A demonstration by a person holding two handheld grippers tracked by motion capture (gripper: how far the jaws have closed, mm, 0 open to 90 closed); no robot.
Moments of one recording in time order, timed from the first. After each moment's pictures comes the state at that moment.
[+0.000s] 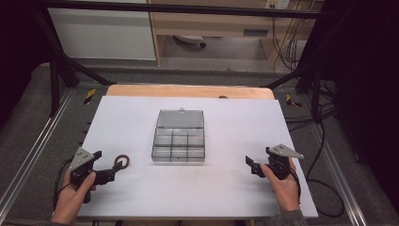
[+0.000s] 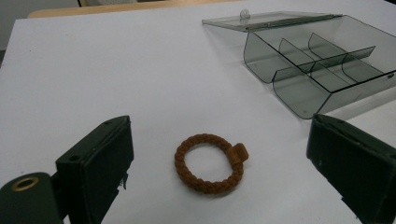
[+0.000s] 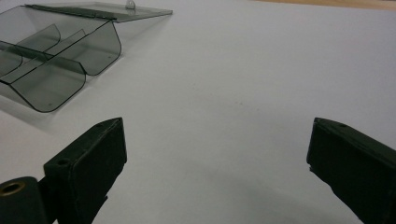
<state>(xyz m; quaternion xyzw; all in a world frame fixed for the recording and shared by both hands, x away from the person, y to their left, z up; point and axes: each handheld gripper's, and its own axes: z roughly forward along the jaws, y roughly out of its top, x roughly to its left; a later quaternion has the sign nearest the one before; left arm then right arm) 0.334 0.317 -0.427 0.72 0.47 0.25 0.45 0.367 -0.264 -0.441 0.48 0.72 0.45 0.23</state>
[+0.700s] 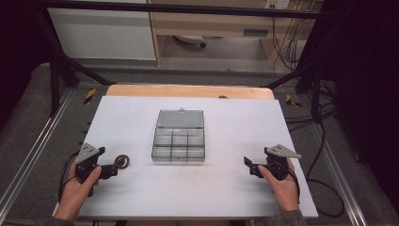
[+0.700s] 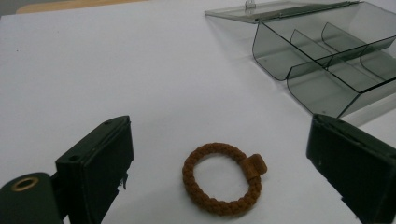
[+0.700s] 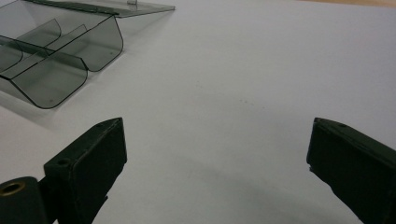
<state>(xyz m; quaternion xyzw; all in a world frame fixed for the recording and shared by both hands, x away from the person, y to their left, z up) 0.358 0.313 -0.434 0.73 0.46 0.24 0.43 0.367 -0.260 -0.442 0.48 0.72 0.44 0.23</state>
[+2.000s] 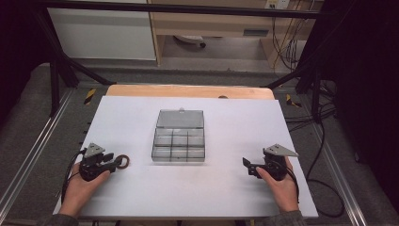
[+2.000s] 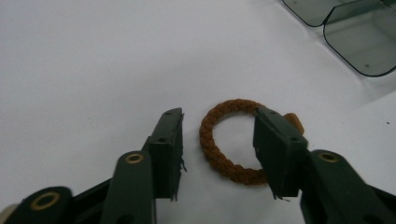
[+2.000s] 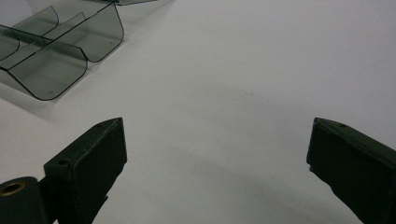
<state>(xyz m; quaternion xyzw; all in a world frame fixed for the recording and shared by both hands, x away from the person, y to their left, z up) 0.370 0.316 -0.450 0.77 0.49 0.20 0.35 0.368 -0.255 -0.441 0.48 0.73 0.43 0.23</state>
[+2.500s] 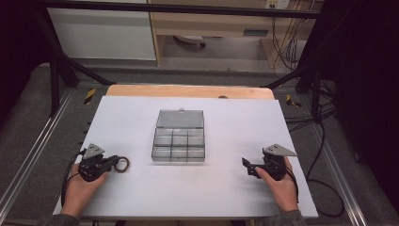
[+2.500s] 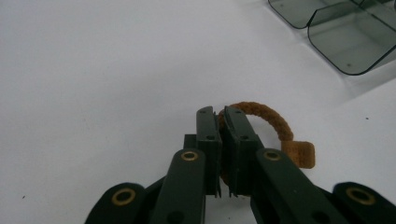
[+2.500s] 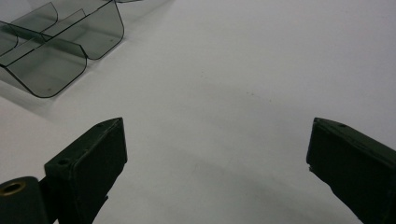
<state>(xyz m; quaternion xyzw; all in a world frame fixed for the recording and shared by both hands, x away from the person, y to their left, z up) 0.363 0.317 -0.441 0.77 0.48 0.20 0.37 0.369 -0.254 -0.442 0.48 0.74 0.42 0.23</state>
